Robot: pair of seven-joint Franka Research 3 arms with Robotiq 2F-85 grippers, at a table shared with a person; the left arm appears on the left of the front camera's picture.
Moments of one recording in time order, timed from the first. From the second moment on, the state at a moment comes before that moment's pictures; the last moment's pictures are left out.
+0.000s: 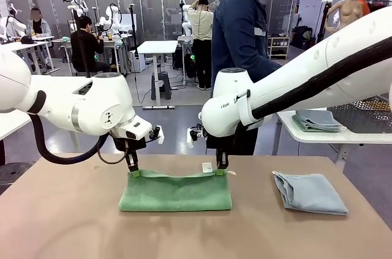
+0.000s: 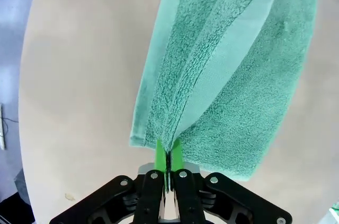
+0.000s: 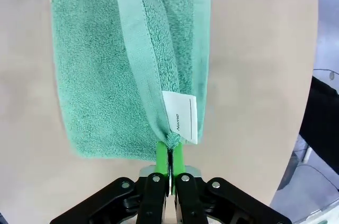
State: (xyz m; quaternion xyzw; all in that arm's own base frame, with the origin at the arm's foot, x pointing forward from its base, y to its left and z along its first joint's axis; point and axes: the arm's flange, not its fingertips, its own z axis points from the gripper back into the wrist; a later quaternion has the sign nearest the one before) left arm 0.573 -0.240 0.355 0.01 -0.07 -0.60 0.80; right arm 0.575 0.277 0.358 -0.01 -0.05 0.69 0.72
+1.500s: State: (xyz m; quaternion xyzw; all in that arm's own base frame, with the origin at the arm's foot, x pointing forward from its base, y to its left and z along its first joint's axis) left arm 0.583 -0.236 0.370 0.01 -0.08 -0.58 0.81; right arm 0.593 0.279 0.362 -0.04 -0.06 0.69 0.72
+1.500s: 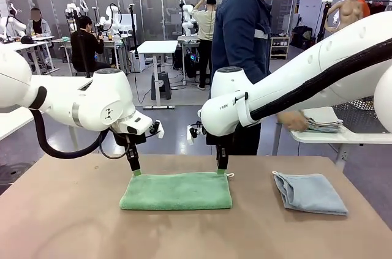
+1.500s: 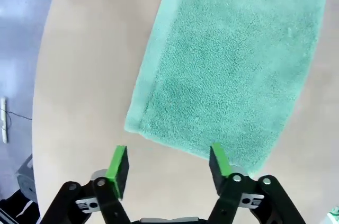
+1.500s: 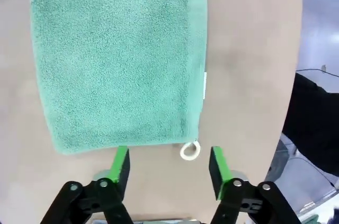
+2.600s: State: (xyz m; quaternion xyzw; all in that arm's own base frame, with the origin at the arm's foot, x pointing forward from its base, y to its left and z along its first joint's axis) left arm 0.567 -0.229 0.380 0.01 -0.09 -0.59 0.80; right arm 0.590 0.280 0.370 -0.04 -0.06 0.69 0.72
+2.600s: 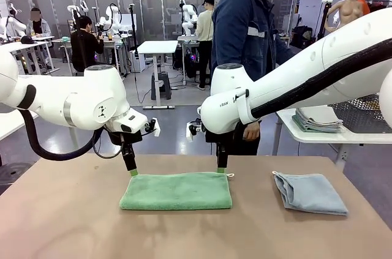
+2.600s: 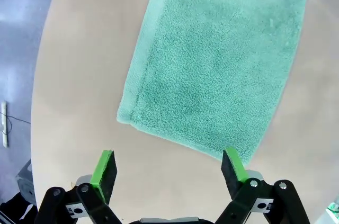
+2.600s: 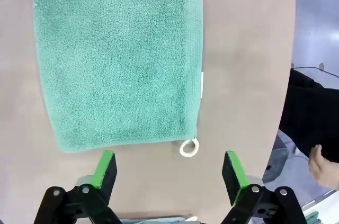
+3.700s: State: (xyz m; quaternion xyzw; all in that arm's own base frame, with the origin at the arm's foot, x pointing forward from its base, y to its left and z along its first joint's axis) left arm 0.474 -0.201 0.497 -0.04 -0.15 -0.42 0.90; right arm 0.547 0.264 0.364 -0.04 -0.05 0.22 0.97
